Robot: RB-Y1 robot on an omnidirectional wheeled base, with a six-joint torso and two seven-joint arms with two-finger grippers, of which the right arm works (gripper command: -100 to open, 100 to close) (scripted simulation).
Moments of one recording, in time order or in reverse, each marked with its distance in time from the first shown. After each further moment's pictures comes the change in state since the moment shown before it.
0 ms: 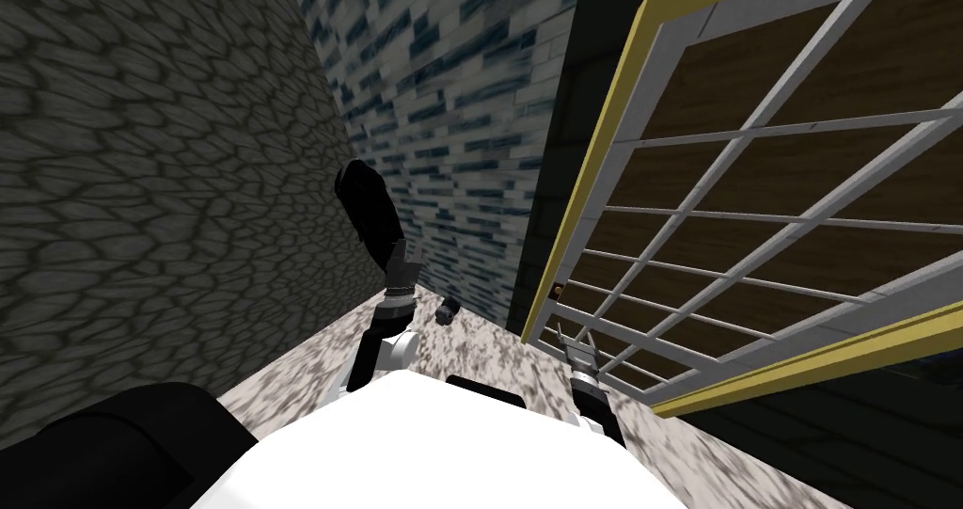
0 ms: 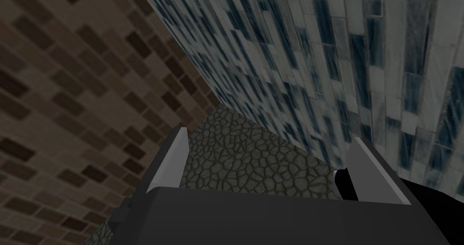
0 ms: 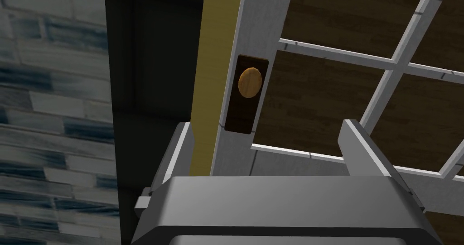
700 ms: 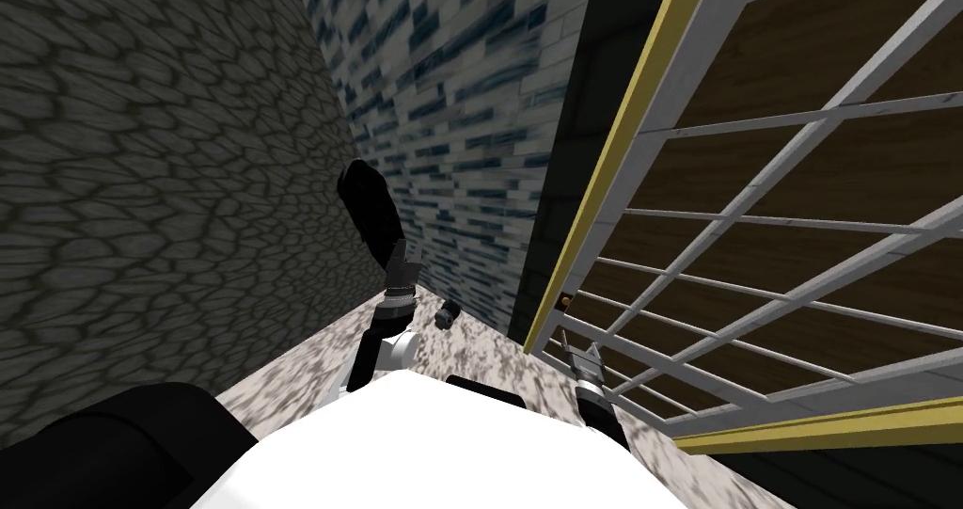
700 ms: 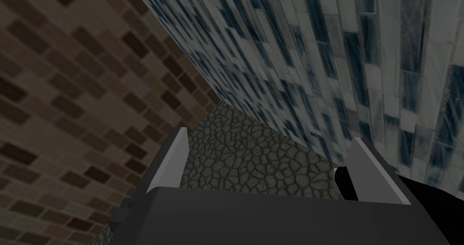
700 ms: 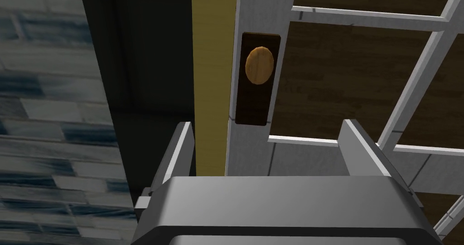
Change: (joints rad) arm -0.026 -0.023 0.015 0.124 -0.055 -0.020 -0.129
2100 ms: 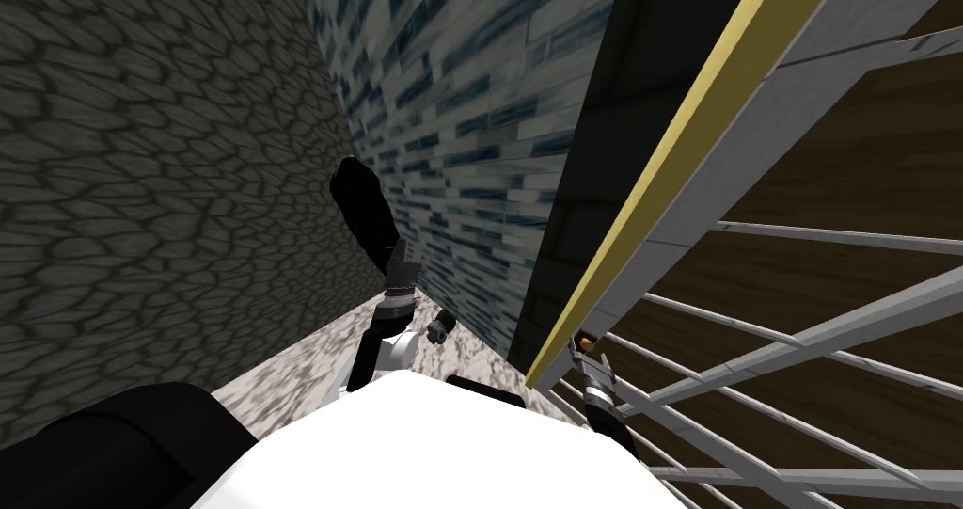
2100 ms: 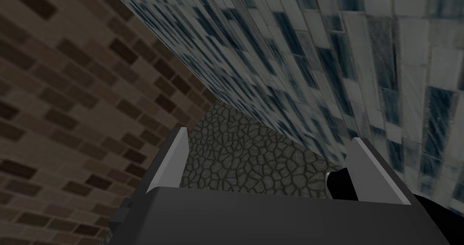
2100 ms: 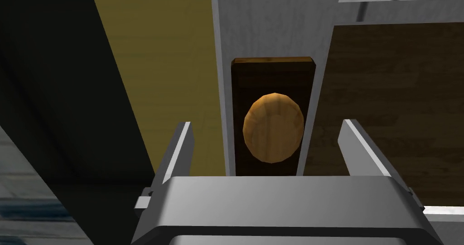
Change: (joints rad) arm -0.067 -0.022 -0.013 0.179 -0.067 -0.022 -0.130
